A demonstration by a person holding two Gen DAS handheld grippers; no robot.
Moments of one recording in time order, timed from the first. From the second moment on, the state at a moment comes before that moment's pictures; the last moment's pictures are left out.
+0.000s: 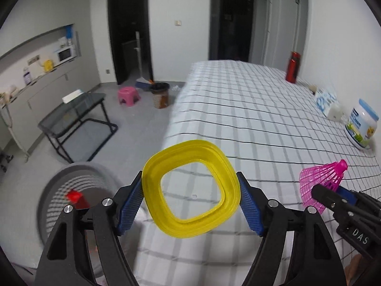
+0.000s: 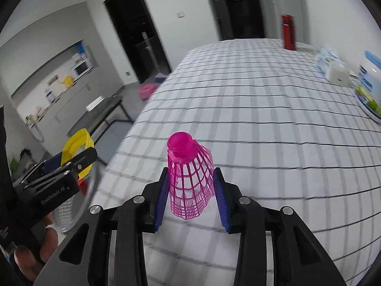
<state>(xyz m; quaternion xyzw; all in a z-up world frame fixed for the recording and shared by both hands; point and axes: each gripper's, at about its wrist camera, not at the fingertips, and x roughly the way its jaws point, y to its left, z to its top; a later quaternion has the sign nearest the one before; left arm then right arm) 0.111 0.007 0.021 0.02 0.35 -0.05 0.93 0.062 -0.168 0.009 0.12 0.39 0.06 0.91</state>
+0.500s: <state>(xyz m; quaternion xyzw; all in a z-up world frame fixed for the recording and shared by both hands) 0.062 0.200 0.026 -0.01 0.35 0.08 0.93 0.070 0.036 0.023 0.03 0.40 0.21 0.89</state>
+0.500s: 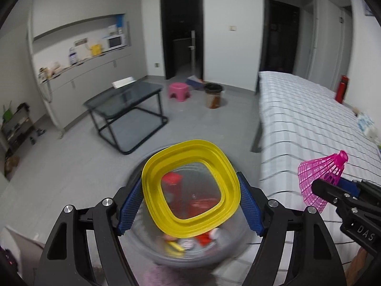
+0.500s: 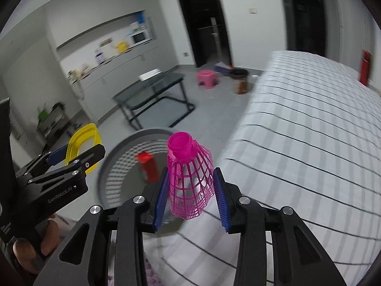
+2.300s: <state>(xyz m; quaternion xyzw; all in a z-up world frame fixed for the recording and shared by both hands) 0.080 0.270 -0.034 -0.06 0.42 0.12 0.90 0.111 0.130 -0.025 -0.02 0.44 0.25 0.86</state>
